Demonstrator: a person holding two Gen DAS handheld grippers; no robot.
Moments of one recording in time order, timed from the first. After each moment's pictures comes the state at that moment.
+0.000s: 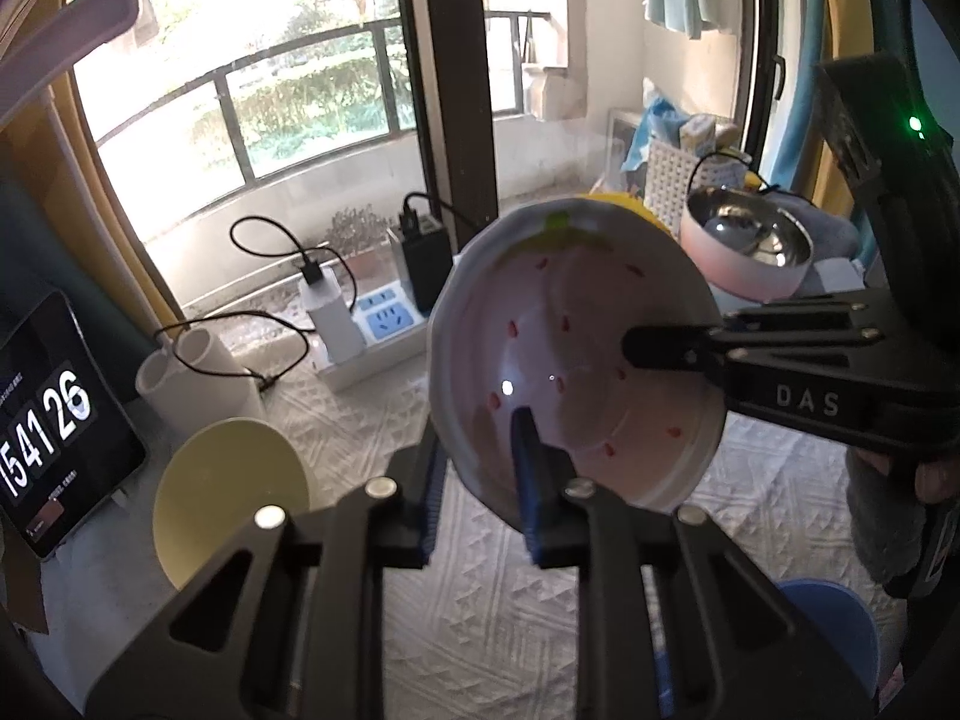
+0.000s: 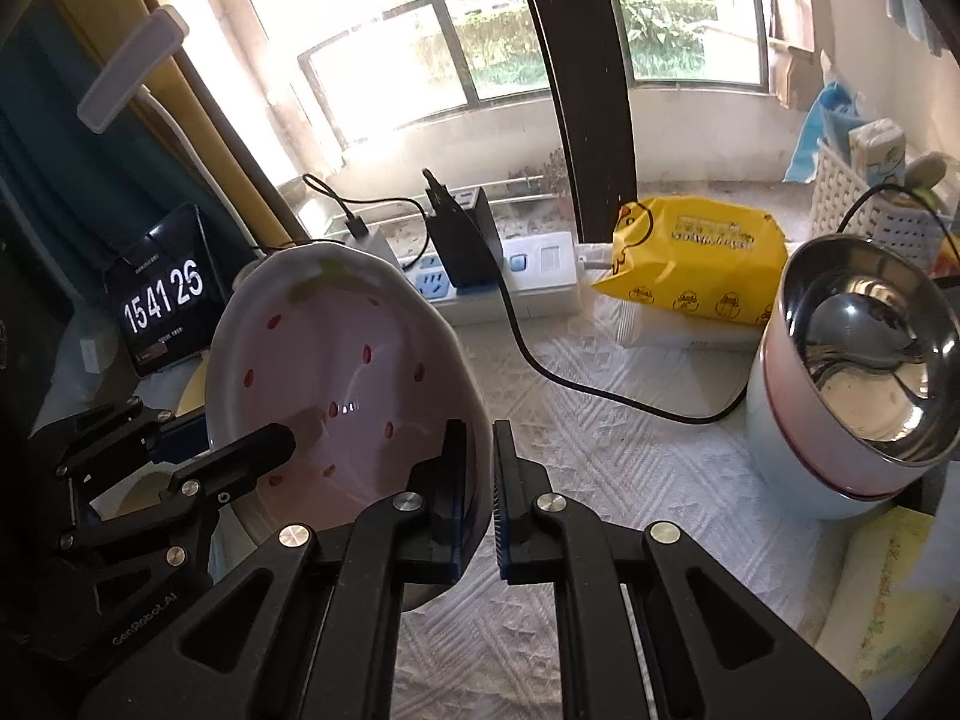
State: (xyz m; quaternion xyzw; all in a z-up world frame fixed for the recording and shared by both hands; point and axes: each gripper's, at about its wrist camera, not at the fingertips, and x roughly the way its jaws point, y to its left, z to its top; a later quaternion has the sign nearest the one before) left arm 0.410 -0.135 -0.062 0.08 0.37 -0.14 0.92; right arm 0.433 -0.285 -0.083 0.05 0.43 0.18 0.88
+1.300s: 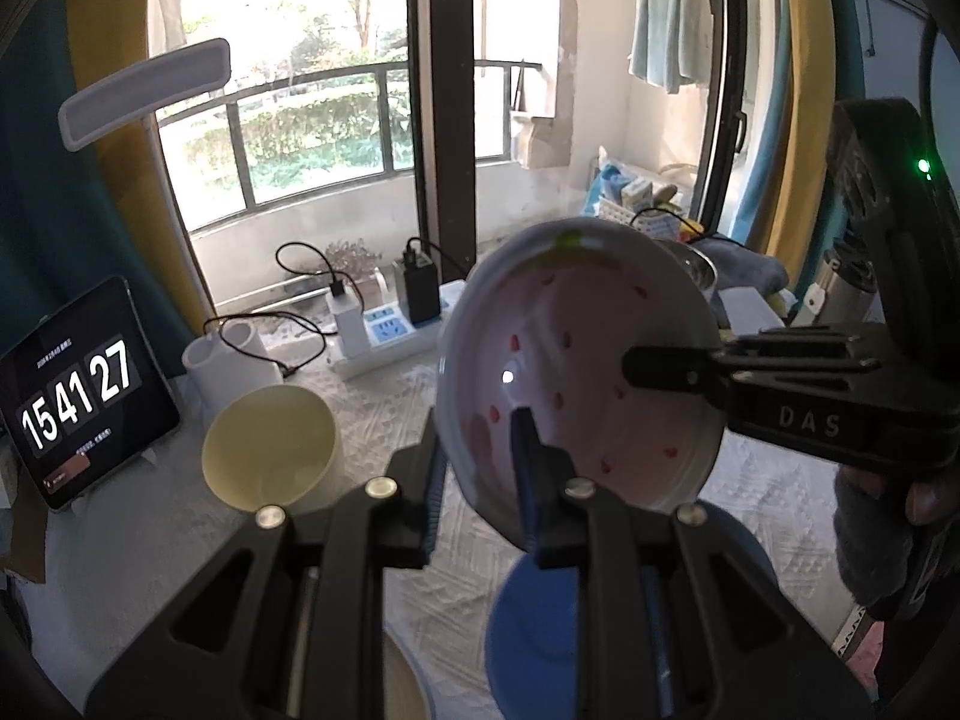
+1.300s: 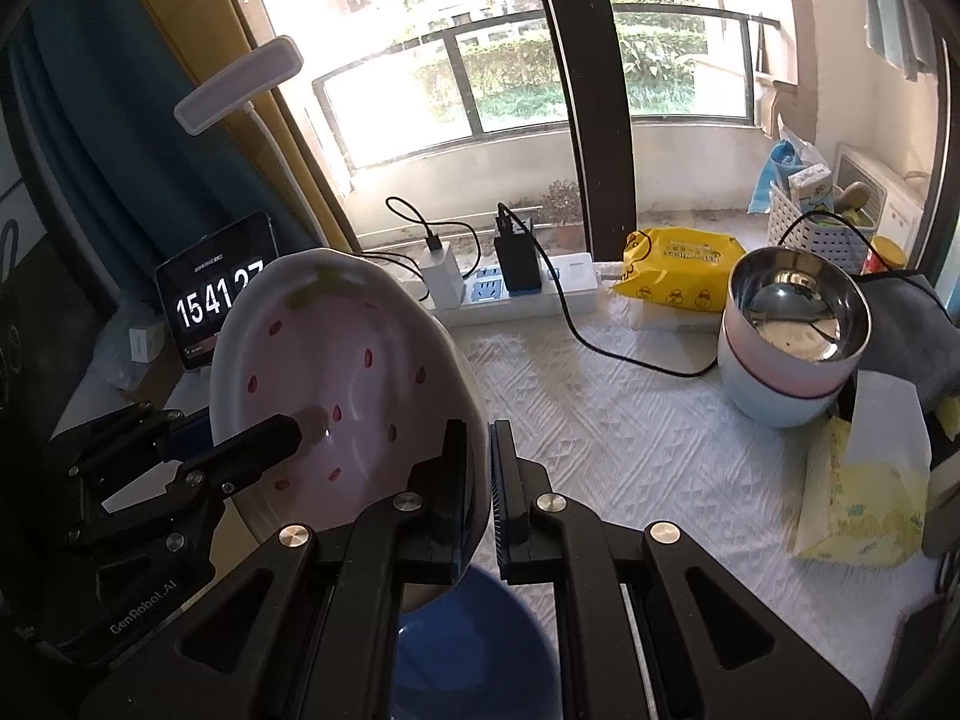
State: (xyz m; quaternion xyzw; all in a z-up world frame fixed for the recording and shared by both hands) left arm 0.323 -0.104 -0.019 0.05 0.32 -0.17 0.93; right arm 0.343 -0.265 -0.031 0.05 0.40 0.17 0.90
